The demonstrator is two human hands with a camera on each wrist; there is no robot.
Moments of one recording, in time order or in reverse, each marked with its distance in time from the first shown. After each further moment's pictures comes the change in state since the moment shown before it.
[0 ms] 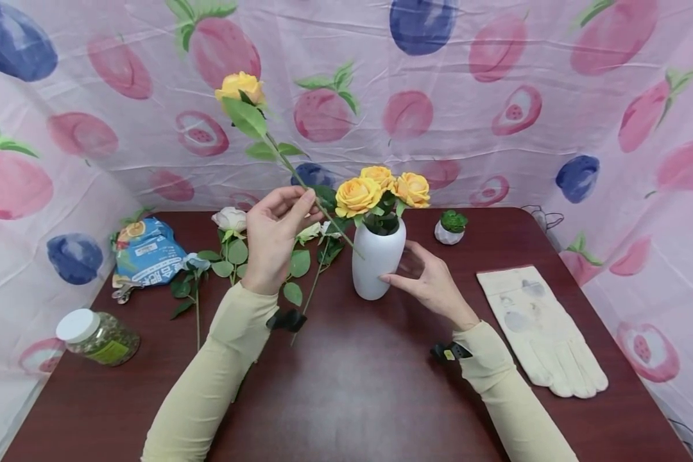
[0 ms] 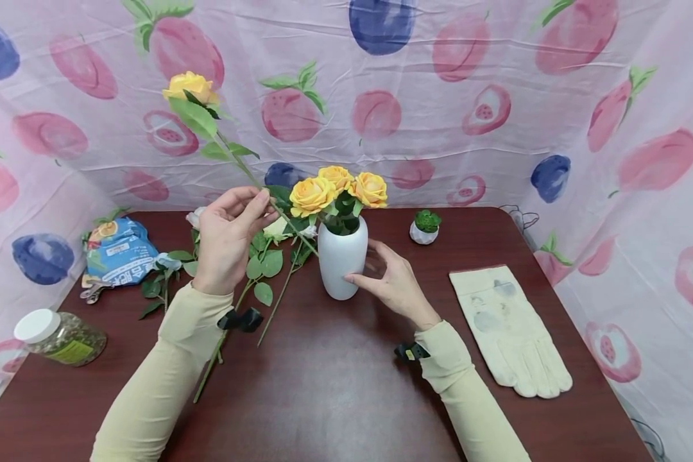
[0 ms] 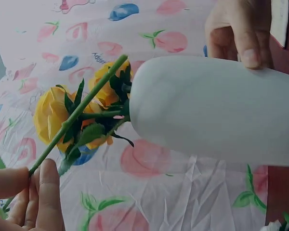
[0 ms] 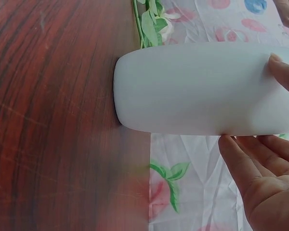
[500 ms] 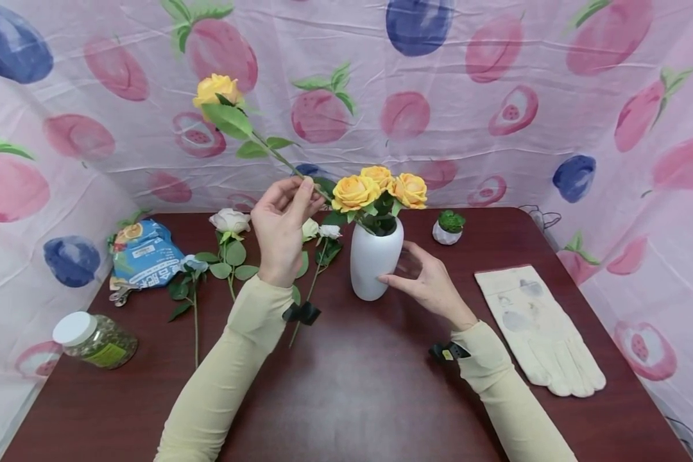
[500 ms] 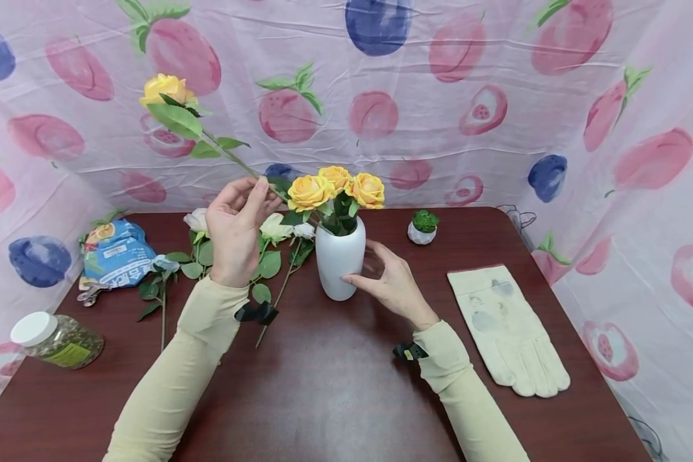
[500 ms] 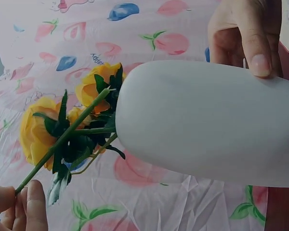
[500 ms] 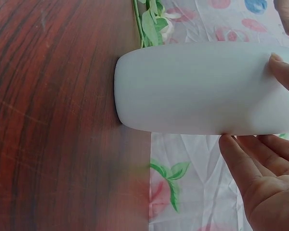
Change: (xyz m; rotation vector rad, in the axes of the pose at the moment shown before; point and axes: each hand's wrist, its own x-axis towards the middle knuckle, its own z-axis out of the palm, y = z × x) left_hand 0.010 -0.012 0.021 -0.078 0.131 0.117; right_hand -0.001 0.000 0.000 0.002 0.003 0.006
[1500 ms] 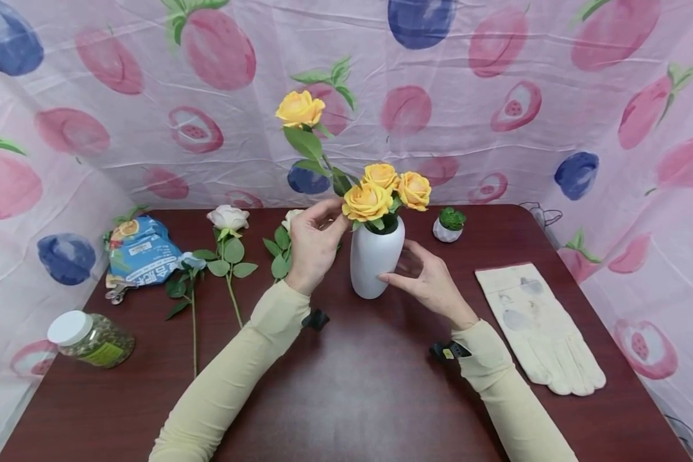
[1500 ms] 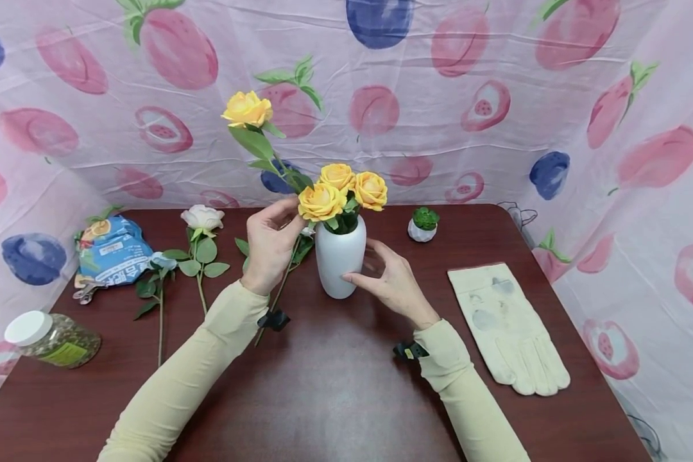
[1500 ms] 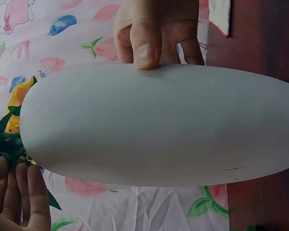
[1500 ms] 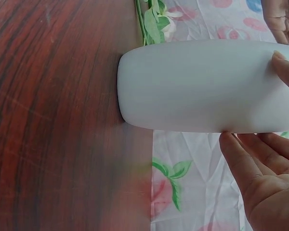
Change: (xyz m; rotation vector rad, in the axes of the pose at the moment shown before) left_hand -0.019 -0.045 -0.001 0.334 -0.211 0.028; right_hand 0.001 0.003 -0.001 -0.004 -0.016 0.014
